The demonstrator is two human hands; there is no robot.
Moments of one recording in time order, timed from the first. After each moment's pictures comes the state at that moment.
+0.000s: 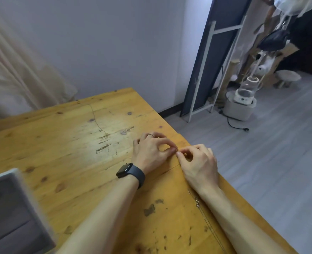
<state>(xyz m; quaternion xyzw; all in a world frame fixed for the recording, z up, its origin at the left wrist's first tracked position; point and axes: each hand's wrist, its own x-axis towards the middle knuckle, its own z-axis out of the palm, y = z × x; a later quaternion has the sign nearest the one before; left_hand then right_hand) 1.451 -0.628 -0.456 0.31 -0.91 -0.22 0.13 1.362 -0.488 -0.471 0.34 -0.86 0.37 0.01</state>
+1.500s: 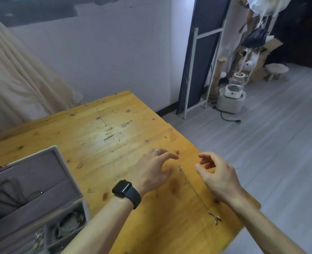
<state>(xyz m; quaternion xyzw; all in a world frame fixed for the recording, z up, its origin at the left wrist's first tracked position) 1.531 -0.511 -0.414 0.20 -0.96 -0.19 0.09 1.397 -0.338 -0.422 0.31 -0.84 0.42 -0.12</state>
